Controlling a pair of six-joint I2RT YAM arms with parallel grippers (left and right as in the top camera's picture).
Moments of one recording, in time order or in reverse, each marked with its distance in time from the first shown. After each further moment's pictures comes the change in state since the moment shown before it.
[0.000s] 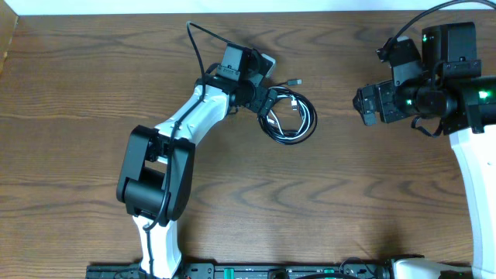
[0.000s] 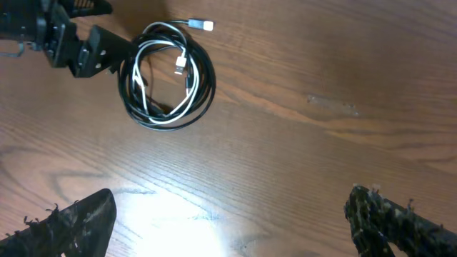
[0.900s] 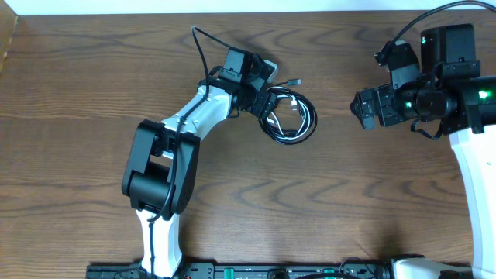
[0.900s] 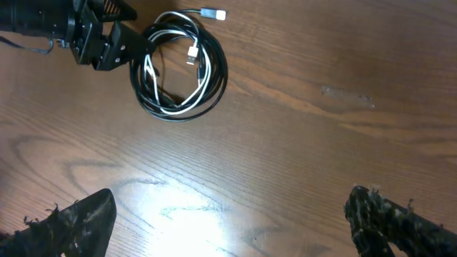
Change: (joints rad) left arm 0.000 0.054 0.000 0.002 0.059 0.000; right arm 0.002 0.000 0.000 -0.034 -0.034 0.000
